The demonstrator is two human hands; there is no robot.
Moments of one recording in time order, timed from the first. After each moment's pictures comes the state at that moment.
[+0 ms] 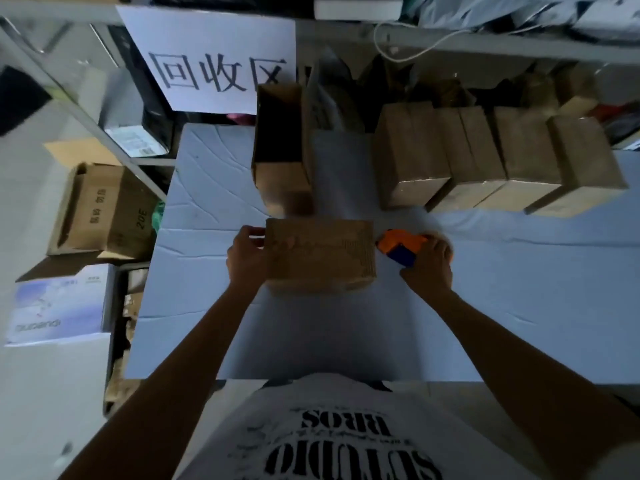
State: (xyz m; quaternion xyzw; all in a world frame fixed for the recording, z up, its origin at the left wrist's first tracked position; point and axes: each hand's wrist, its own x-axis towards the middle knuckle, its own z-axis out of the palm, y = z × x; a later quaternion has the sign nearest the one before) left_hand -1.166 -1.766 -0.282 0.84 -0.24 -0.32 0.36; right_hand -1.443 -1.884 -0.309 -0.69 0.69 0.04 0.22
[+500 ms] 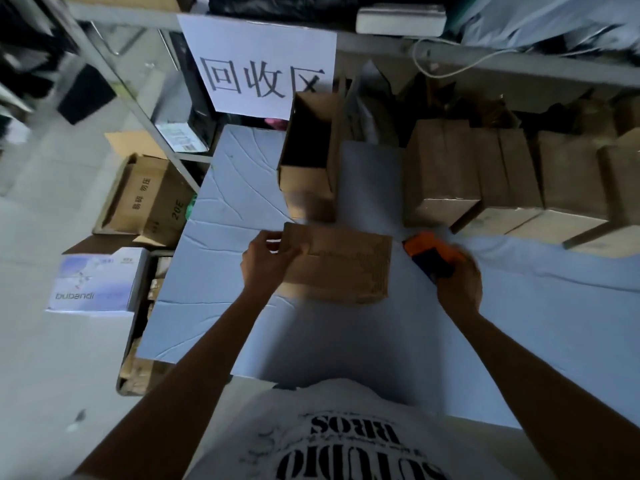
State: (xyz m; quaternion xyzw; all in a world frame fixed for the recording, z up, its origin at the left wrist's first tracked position) left_hand -1.178 -1.759 -0.284 0.86 -0.22 -0.28 0.37; right_hand -1.462 -1.909 -0.325 -0.65 0.67 -0.17 0.31
